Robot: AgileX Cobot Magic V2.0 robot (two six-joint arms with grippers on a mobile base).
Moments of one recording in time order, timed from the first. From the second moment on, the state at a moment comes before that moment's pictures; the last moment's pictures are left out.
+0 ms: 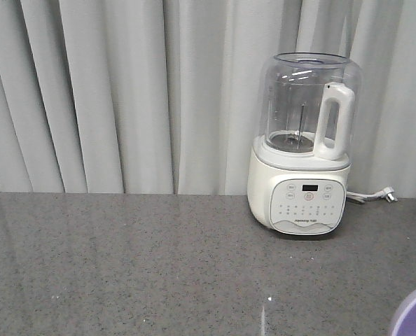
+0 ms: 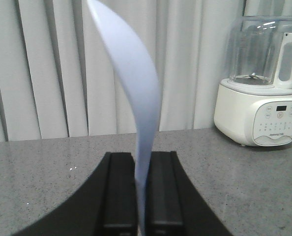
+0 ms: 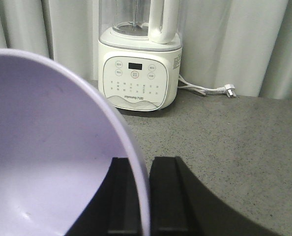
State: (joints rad) left arm -0.18 0.24 -0.55 -0.11 0.40 0.04; right arm 0.00 0.34 -0.57 0.13 0.54 -0.18
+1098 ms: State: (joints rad) left arm -0.18 0.24 -0.55 -0.11 0.40 0.04; right arm 0.00 0.34 -0.57 0.14 0.54 -0.18
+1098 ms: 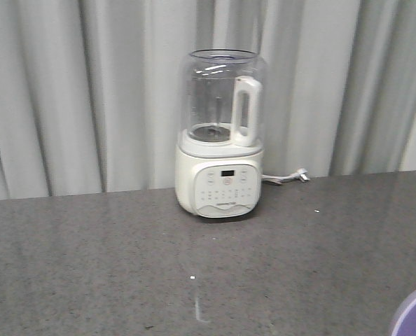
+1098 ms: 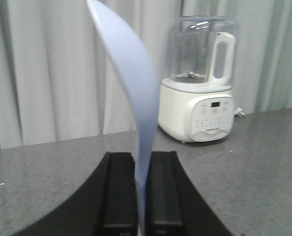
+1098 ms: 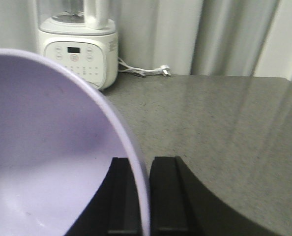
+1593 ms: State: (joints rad) left arm -0.18 0.24 -0.55 -0.11 0.40 0.04; right arm 0.00 0.34 -0.57 0.14 0.54 -0.18
